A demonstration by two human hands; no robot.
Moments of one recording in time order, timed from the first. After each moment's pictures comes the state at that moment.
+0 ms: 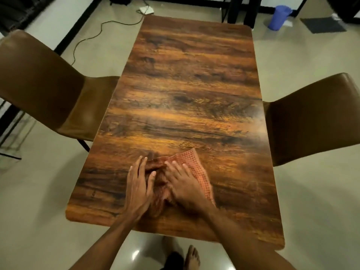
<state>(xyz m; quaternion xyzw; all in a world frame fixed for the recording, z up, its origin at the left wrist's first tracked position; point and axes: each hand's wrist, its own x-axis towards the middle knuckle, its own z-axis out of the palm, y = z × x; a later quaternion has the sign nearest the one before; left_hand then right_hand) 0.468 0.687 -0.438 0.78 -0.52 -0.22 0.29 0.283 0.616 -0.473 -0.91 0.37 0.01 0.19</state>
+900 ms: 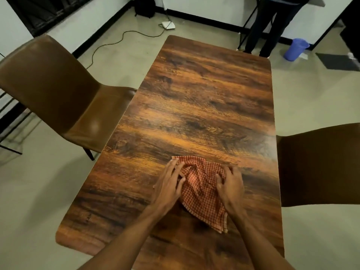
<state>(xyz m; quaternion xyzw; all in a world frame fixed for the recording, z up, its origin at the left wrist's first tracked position) 0.445 0.563 -0.437 0.73 -0.59 -0.25 0.23 0.238 0.480 -0.427 -0.70 0.68 -0.06 0.18</state>
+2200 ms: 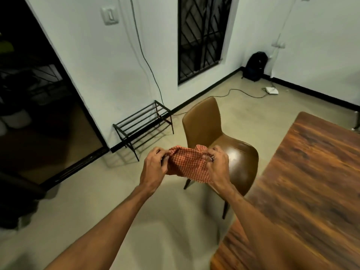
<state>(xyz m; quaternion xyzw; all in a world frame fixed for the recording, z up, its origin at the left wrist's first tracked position) 0.959 0.804 -0.245 0.84 -0.38 0.05 0.38 0.826 0.621 -0.257 -0.84 0.32 -0.26 0.36</state>
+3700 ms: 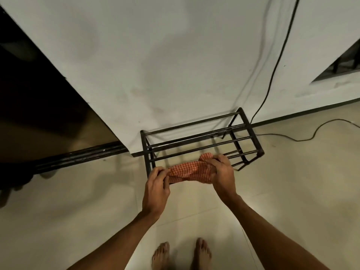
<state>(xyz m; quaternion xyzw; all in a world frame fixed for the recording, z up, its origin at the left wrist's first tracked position) 1.655 0.605 -0.646 0.93 -0.02 -0.04 0.36 1.659 0.382 -0.656 -0.93 0.09 -0.02 0.34</state>
